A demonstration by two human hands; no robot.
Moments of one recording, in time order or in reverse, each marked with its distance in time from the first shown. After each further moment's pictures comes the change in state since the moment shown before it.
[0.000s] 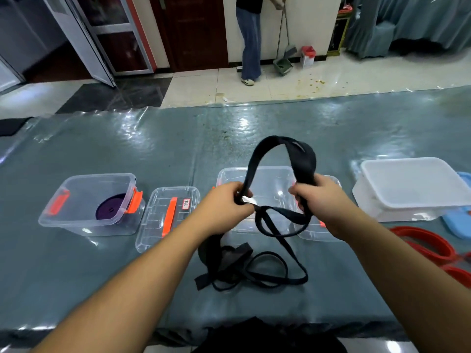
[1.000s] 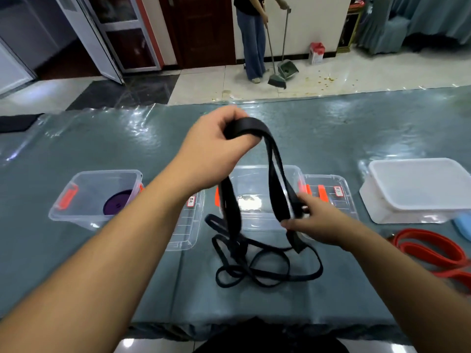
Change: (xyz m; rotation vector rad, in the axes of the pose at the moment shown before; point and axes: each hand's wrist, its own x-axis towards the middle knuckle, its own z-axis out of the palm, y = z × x) left_hand -0.010 0.078 -0.078 -0.284 0.261 0.312; right_hand -0.004 0.029 -0.002 -0.538 -0.273 0.016
